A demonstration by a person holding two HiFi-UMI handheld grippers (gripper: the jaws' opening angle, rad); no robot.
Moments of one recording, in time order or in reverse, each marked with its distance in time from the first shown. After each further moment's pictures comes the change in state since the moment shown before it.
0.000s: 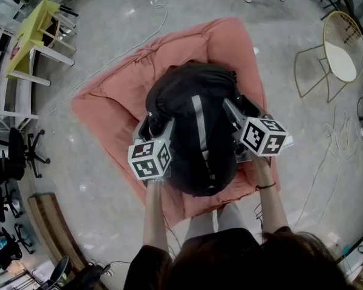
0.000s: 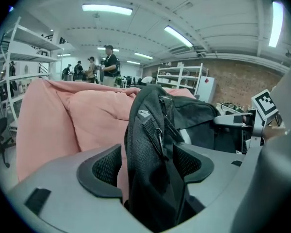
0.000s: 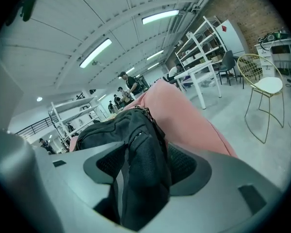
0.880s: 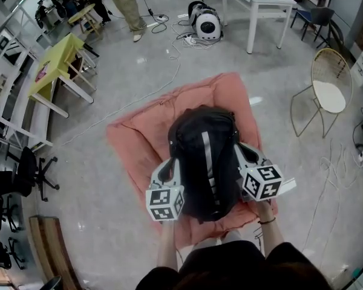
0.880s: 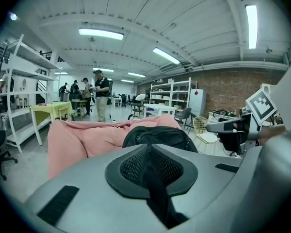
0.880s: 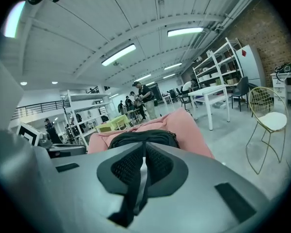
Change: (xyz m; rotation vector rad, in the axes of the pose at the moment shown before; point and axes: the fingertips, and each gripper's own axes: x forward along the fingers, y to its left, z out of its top) left arm -0.130 -0.047 0.048 0.090 -0.208 -0.029; right arm -0.109 0.083 0.032 -0.230 -0.083 0.049
